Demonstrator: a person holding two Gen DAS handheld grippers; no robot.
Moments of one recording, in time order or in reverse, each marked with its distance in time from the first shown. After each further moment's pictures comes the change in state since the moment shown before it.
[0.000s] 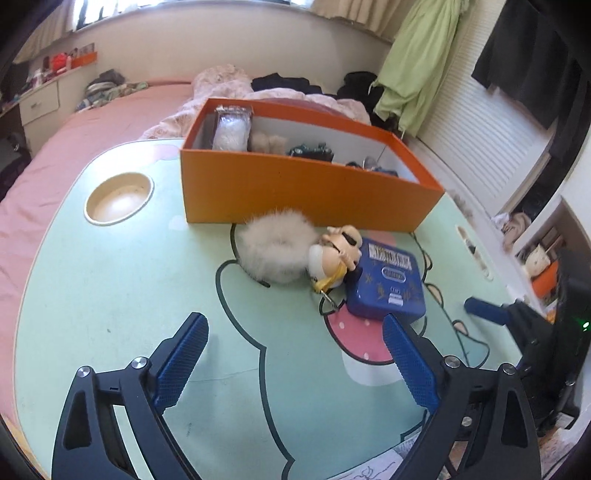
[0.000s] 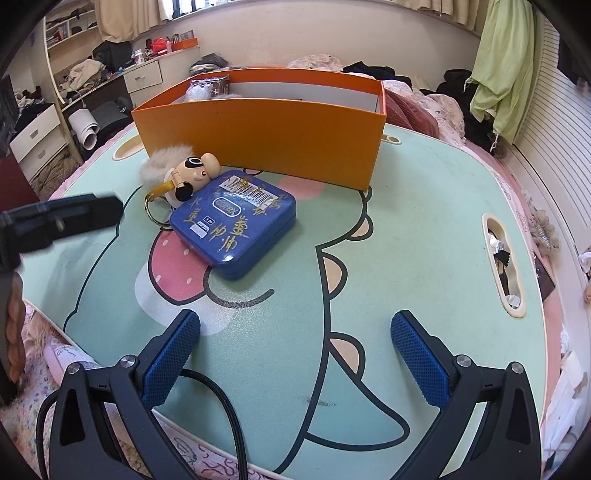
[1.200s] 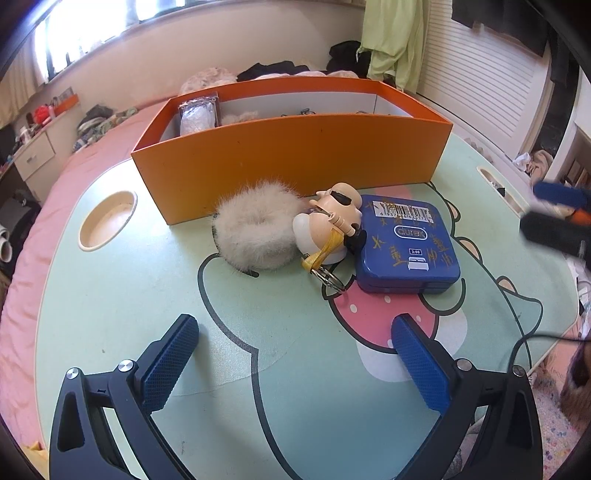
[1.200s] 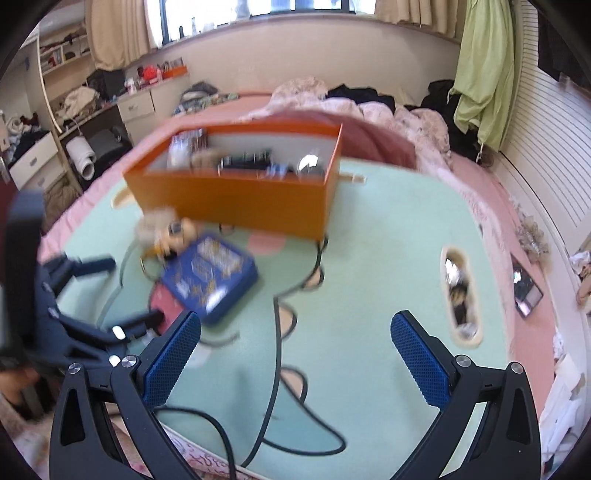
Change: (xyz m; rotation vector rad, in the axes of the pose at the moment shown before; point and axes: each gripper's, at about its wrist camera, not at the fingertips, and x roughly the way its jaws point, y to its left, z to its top) left arm 0.026 -0.024 -0.012 0.193 0.038 0.152; right arm -0.042 -0.035 0.032 0.053 -0.091 0.011
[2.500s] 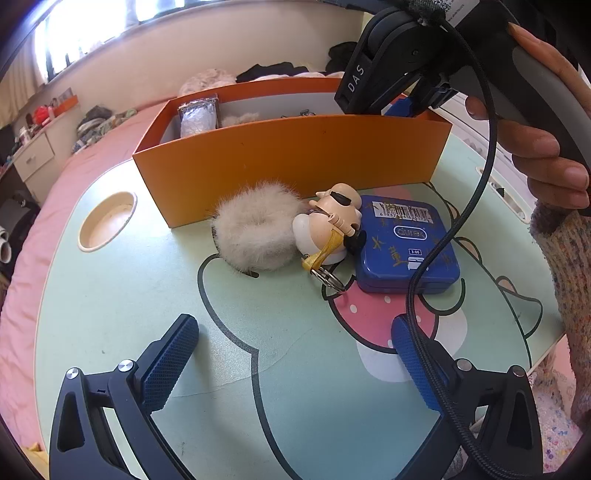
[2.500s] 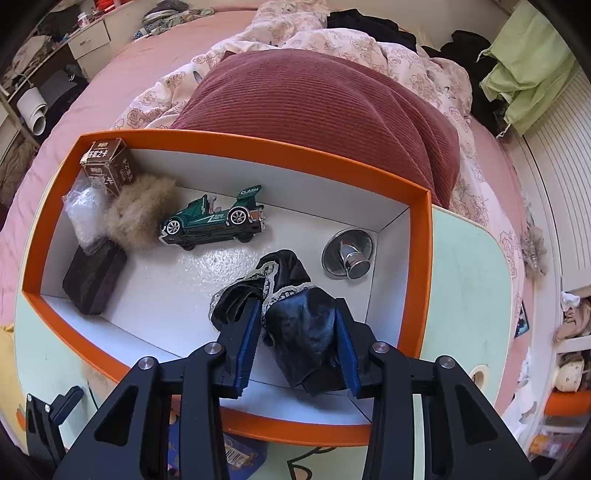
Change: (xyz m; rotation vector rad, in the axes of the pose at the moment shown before) left arm 0.002 -0.006 0.002 0.001 -0.004 0.001; right arm 0.139 0.026 0.144 -0.031 0.426 -0.127
